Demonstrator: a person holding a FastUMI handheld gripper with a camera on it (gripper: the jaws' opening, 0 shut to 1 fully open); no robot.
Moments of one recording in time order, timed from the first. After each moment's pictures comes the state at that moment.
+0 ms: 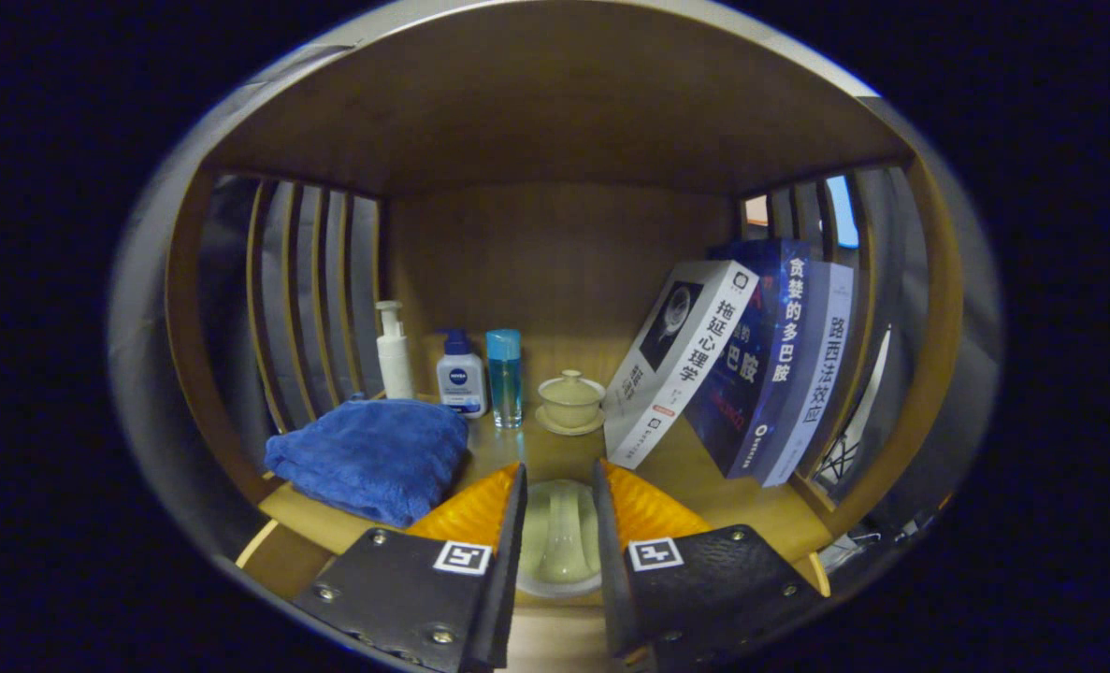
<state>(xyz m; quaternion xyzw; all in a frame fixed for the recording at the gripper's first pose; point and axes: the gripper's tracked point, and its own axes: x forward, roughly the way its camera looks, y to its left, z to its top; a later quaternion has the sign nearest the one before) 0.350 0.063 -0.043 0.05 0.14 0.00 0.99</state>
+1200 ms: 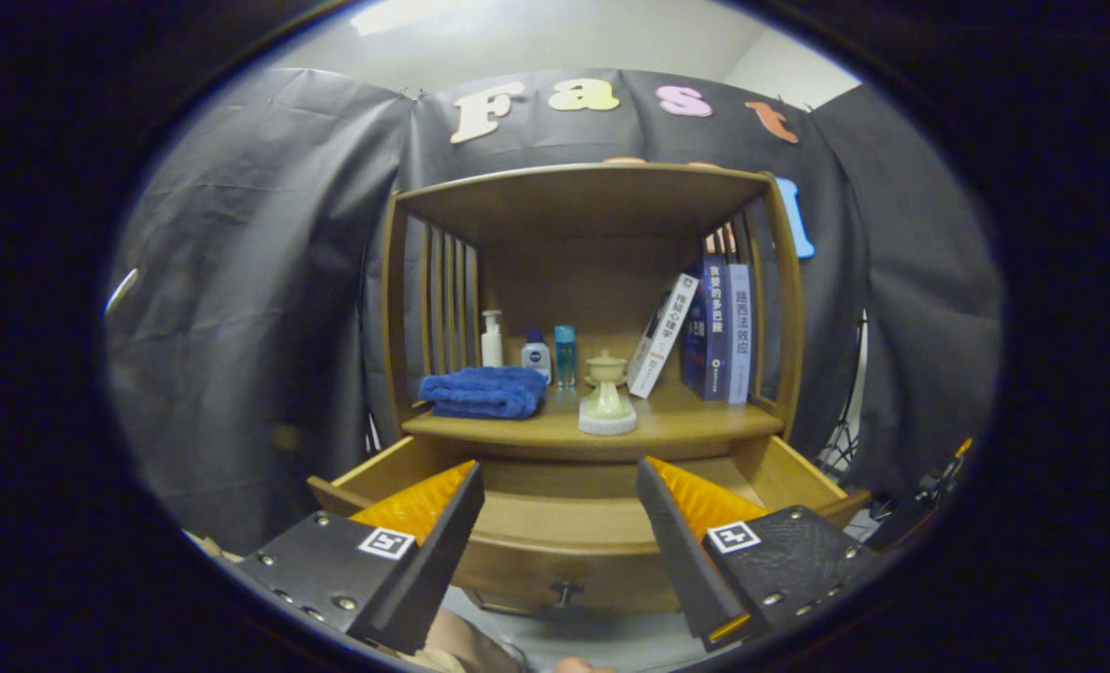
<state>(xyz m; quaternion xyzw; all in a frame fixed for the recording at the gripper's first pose) 0.090 0.100 -0.080 0.07 0.07 0.03 1.00</state>
